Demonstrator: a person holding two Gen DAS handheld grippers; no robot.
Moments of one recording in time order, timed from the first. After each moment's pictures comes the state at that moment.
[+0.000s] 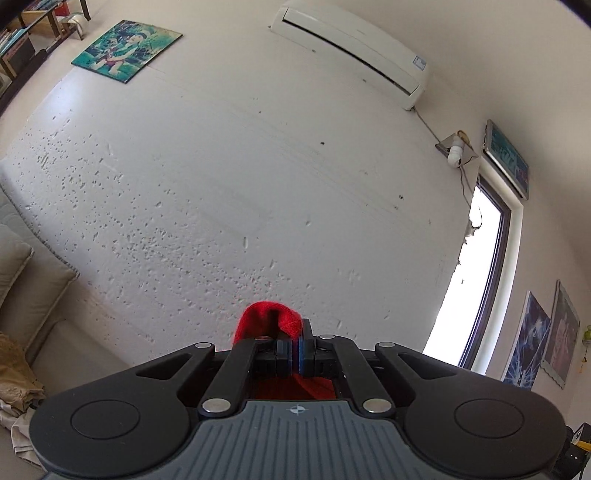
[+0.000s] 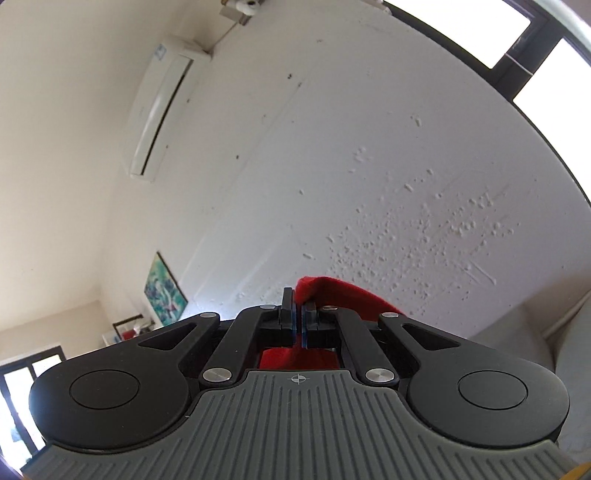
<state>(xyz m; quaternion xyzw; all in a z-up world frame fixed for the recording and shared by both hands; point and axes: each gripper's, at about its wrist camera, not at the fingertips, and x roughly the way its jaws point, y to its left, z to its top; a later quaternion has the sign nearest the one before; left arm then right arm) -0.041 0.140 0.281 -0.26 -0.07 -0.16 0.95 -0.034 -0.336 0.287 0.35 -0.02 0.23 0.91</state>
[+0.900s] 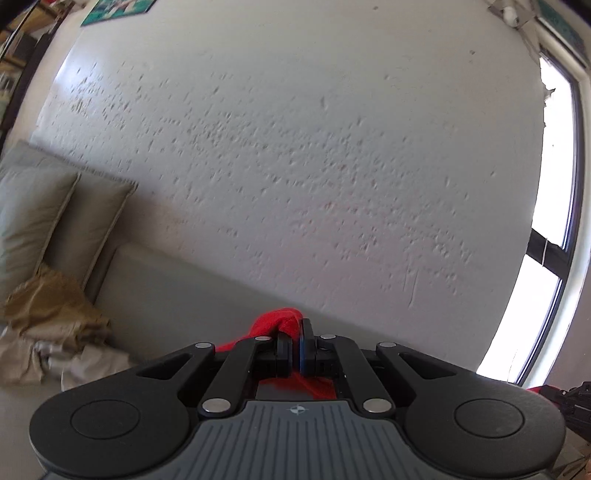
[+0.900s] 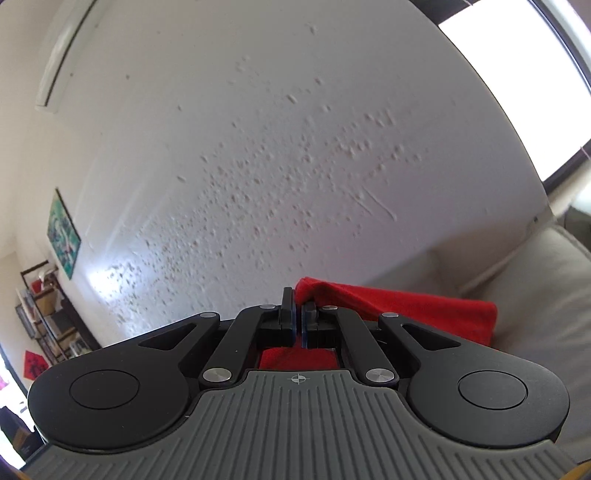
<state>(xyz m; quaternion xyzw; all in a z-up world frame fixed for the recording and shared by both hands) 0.072 0.091 0.071 -0.17 0.10 -0.04 0.98 0.108 -0.350 0.098 0.33 0.12 0.13 0.93</state>
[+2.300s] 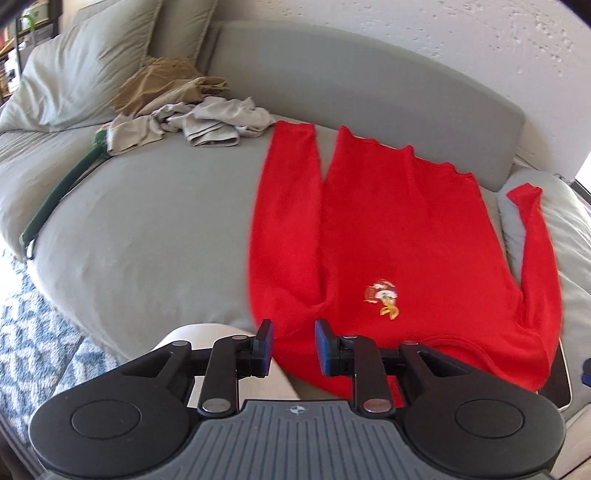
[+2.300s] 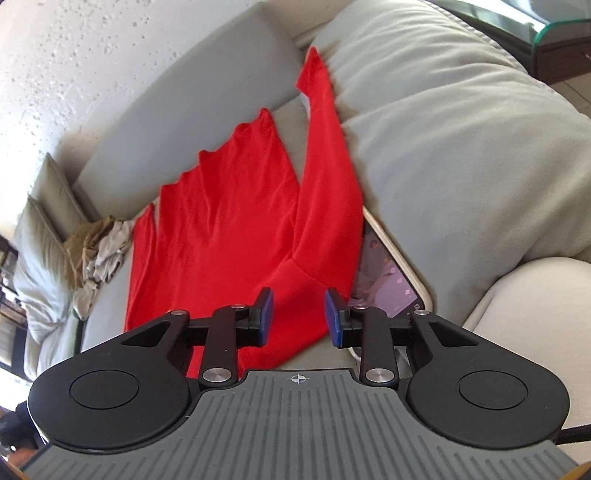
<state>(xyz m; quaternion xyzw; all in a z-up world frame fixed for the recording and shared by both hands) -0.027 0.090 -0.058 -0.09 0.43 0.06 0.90 -0.026 -0.319 -0.081 0.26 0.43 0.06 0.86</state>
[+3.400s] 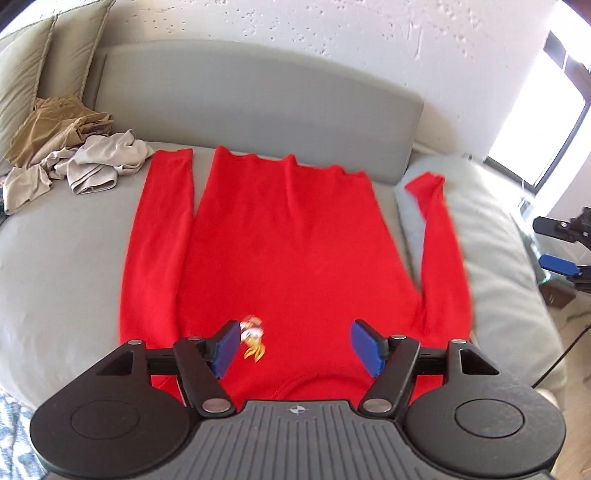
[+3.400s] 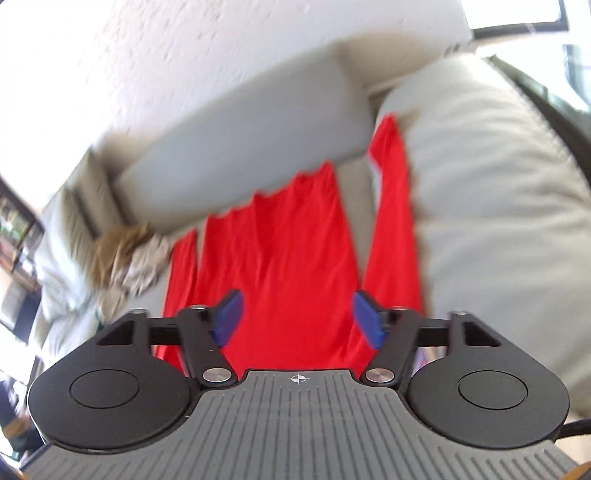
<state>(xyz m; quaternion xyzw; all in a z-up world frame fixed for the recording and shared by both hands) 0.014 0.027 -0.017 -0.10 0.42 -0.08 0.90 0.053 -0.342 0.020 0.24 0.36 0.07 0.90</state>
